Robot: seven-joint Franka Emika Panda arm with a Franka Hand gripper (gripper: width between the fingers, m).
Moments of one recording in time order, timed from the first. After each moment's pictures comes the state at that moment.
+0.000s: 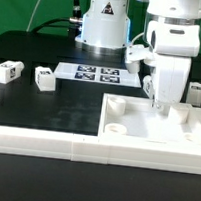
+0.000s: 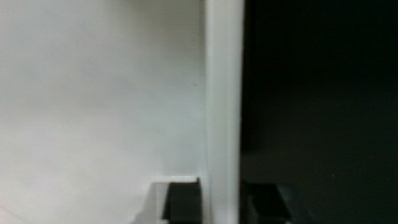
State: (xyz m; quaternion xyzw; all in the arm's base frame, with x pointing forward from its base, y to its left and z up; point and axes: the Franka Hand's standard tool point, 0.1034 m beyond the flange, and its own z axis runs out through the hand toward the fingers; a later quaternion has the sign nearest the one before) arm 0.502 0.090 0.015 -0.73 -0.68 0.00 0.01
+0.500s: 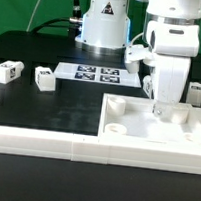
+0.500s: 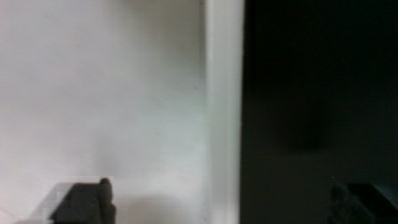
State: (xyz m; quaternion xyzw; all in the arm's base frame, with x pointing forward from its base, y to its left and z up) arm 0.502 0.090 0.015 -0.73 -0.68 0.00 0.01
